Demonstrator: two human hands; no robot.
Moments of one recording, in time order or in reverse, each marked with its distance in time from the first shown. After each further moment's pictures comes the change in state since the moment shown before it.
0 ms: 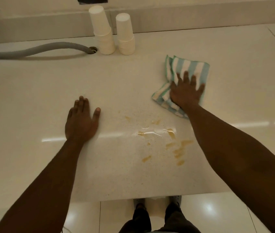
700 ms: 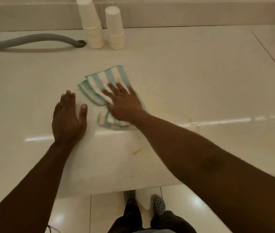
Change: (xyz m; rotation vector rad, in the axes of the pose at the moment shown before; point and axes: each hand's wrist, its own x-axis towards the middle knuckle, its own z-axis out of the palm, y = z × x) left_hand -0.032 0.014 -0.012 -0.248 0.262 0.067; right_hand -0.087 -0.117 0.036 -0.110 -0.161 -0.706
